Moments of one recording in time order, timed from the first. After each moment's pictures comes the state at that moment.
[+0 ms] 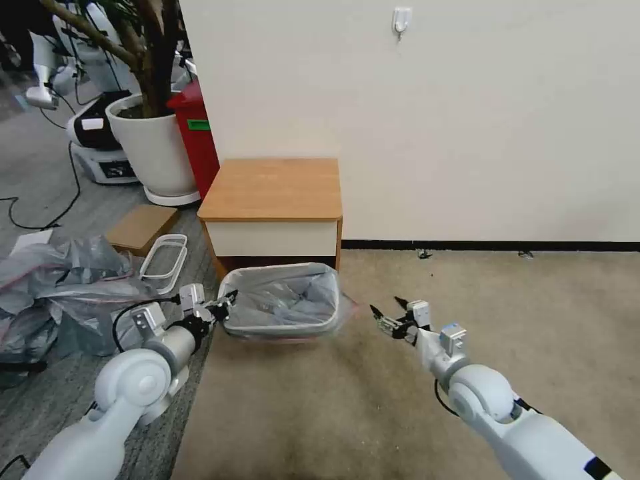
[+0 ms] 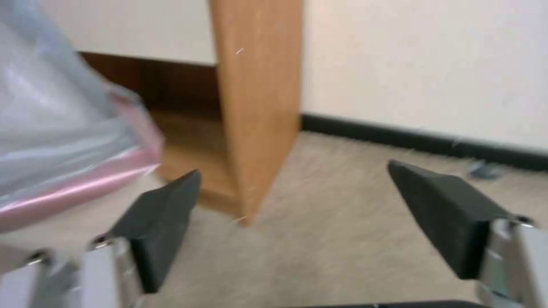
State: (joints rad) left arm 1.30 -0.95 -0.45 -2.00 -1.17 0.39 -0.33; right arm -1.20 0.93 0.15 1.77 0.50 -0.10 0.08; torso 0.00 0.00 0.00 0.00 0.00
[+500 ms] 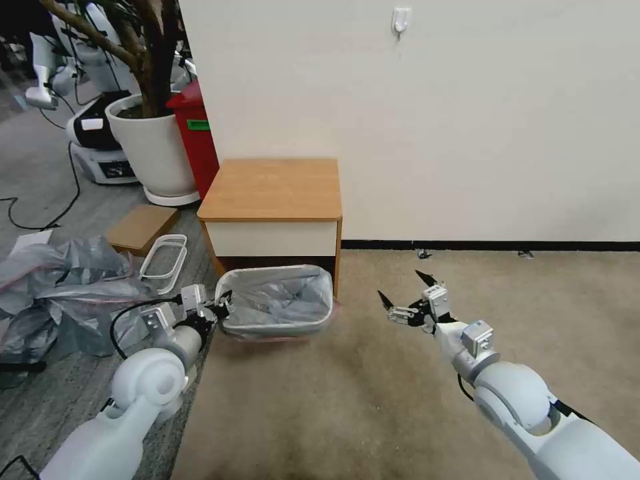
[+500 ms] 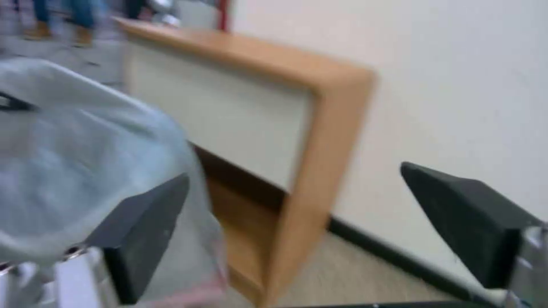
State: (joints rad) left arm 1.31 -0.98 -0.40 -2.02 -0.96 0.37 -0.39; right arm -1.27 0.84 0.18 2.07 0.31 -0.07 0.00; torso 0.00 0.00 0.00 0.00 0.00
